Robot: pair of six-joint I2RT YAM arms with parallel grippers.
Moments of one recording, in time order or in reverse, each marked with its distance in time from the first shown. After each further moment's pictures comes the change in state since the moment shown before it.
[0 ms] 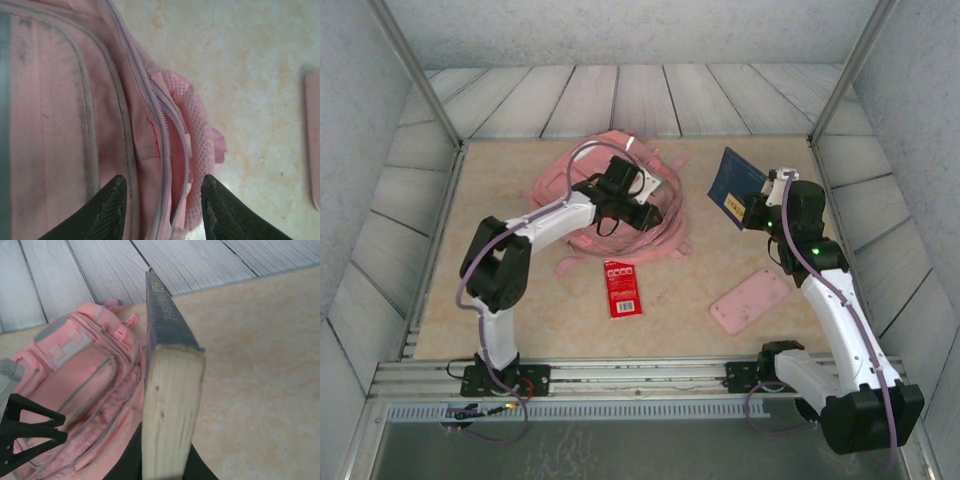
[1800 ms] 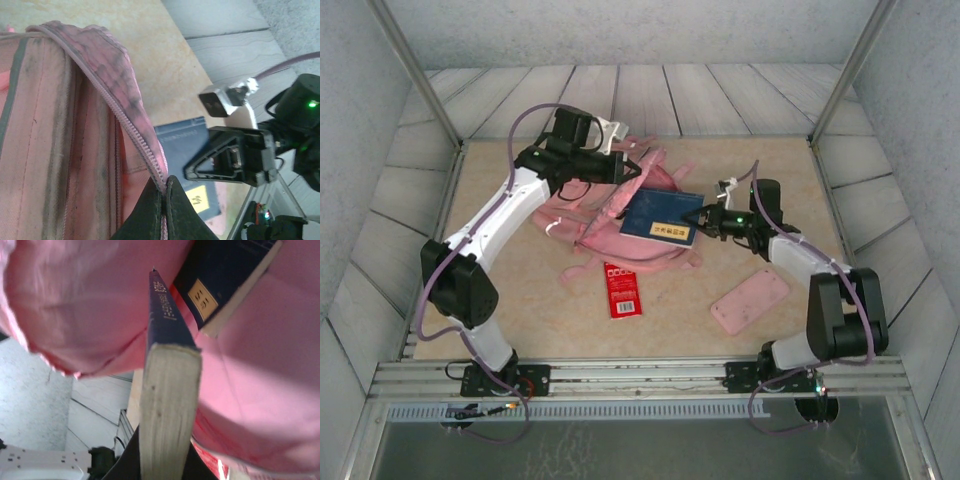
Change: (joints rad) left arm 0.163 -0.227 0.173 -0.145 0.248 -0.305; right arm 0.023 0.522 -0.129 0.603 -0.904 0.502
